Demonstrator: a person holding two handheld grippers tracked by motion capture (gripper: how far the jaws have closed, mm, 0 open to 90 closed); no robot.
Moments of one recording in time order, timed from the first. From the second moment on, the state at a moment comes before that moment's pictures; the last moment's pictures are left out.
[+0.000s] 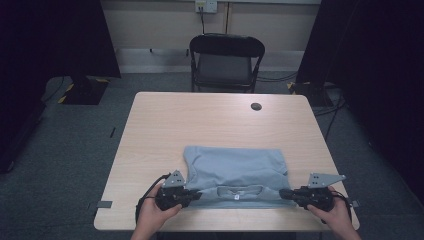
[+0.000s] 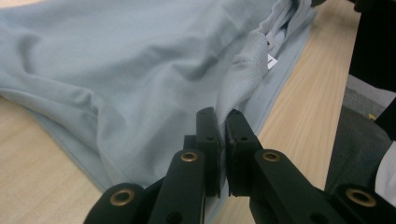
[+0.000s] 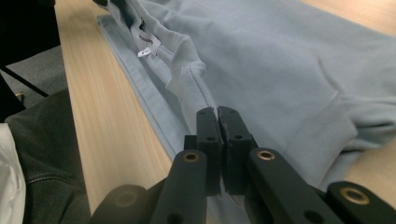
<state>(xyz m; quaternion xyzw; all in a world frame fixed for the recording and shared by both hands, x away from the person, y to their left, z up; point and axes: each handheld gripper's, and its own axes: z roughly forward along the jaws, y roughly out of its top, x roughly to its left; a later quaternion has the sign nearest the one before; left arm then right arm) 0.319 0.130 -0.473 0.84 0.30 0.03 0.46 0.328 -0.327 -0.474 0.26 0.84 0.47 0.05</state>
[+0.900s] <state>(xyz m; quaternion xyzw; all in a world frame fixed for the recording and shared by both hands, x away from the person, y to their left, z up) 0.307 0.153 -0.472 0.82 0.30 0.06 0.48 0.307 -0.350 -0.472 0.29 0.82 0.49 0.04</state>
